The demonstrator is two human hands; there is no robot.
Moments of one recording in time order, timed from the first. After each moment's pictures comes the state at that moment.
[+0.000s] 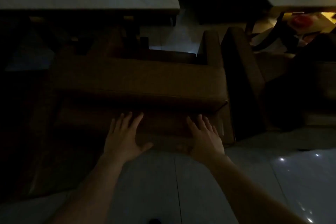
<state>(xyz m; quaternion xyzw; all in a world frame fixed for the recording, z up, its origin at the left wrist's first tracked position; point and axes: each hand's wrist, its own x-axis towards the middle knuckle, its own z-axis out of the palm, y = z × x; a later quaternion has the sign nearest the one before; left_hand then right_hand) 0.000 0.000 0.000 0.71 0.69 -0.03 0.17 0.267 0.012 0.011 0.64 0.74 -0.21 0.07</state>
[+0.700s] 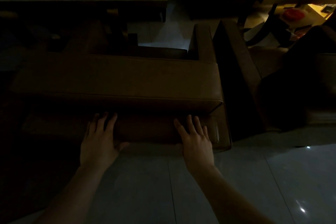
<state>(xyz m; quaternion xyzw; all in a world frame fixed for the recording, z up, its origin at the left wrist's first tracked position) -0.010 0.026 -0.052 0.67 0.74 0.03 0.07 0.268 0.026 -0.044 0.65 0.75 -0.11 -0.03</state>
